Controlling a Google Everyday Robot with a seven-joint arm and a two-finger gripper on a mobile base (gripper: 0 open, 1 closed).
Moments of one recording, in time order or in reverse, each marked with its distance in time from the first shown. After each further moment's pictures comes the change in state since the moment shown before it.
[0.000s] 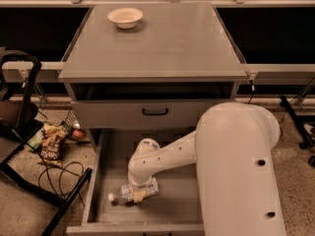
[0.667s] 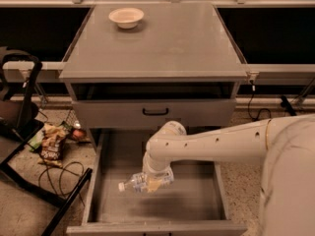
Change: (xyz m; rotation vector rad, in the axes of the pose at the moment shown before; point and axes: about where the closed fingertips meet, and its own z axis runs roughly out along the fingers) arm 0.033 0.007 -0.119 0.038 -0.027 -0.009
